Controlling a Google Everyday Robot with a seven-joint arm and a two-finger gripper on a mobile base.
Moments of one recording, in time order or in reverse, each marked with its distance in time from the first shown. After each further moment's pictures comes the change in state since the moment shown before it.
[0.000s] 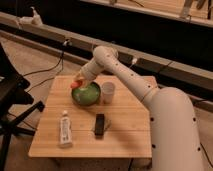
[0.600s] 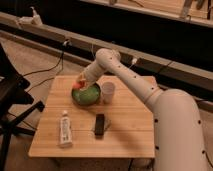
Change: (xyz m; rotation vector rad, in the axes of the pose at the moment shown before) arm 0.006 0.003 0.002 0.021 0.009 0.020
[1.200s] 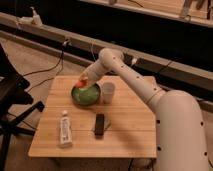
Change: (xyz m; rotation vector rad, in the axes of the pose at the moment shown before) arm 0.015 0.001 -0.003 0.017 0.013 0.046
